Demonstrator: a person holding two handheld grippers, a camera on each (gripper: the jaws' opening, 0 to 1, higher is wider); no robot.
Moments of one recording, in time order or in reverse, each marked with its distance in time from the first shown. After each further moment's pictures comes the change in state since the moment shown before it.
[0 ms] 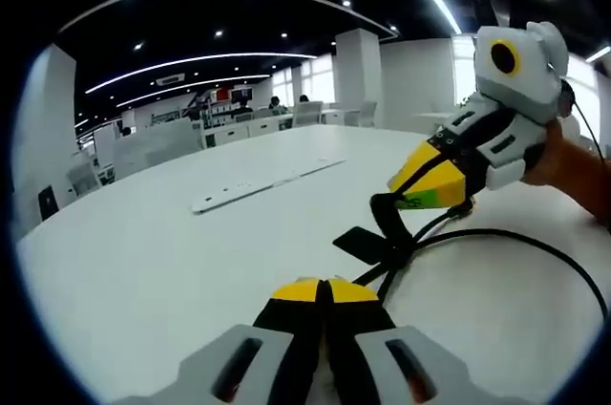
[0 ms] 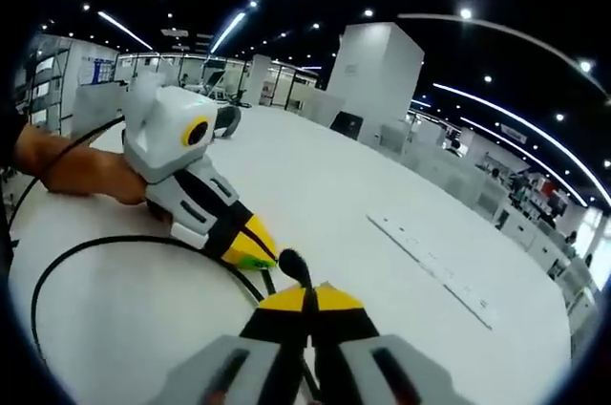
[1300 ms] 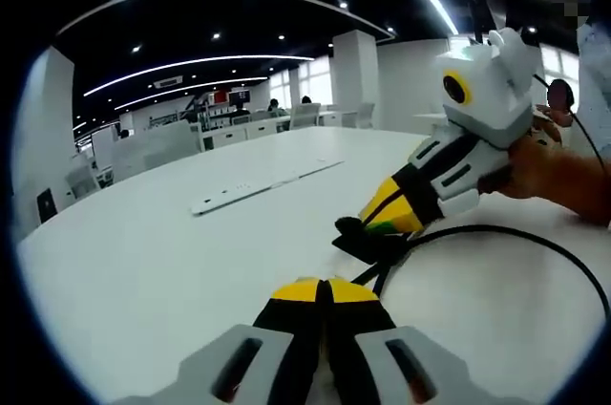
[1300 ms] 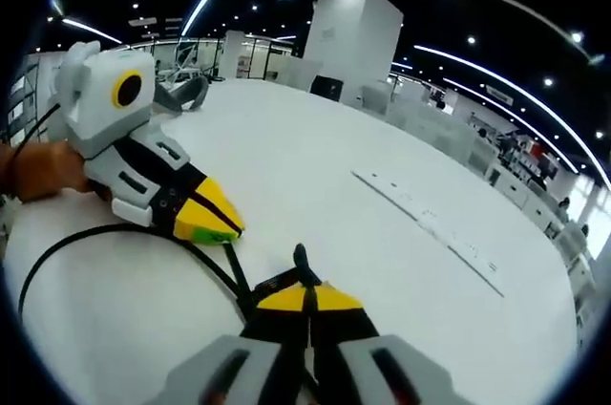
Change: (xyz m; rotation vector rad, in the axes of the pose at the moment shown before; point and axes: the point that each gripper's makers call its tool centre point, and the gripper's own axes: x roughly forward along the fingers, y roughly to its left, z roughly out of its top) left arm 0.002 -0.004 -0.002 0.009 -0.009 -0.011; right arm 0.022 0.000 -0.041 0.092 0.170 -0.065
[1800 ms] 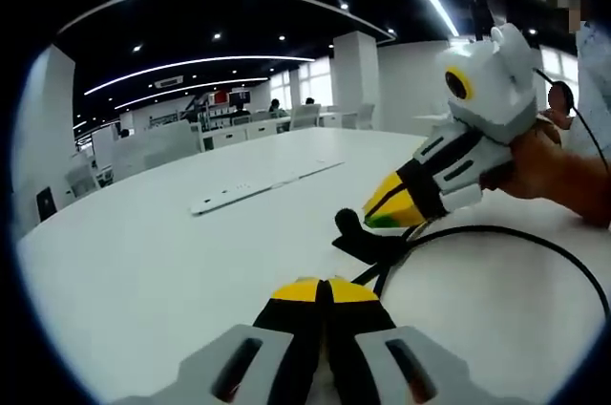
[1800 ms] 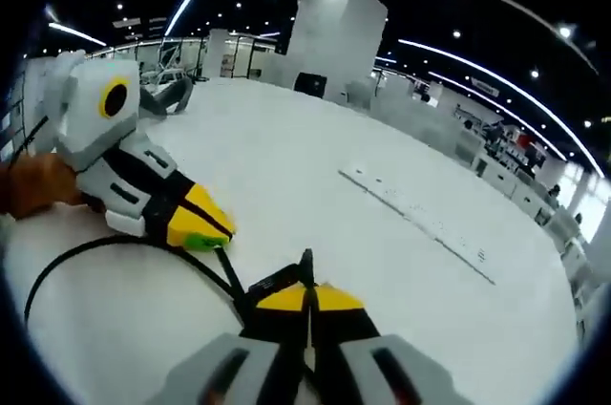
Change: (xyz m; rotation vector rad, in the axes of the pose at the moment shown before) left arm 0.000 -0.001 0.000 -0.005 -0.004 -0.002; right arm -0.016 -0.007 0.007 0.149 -0.054 -0.013
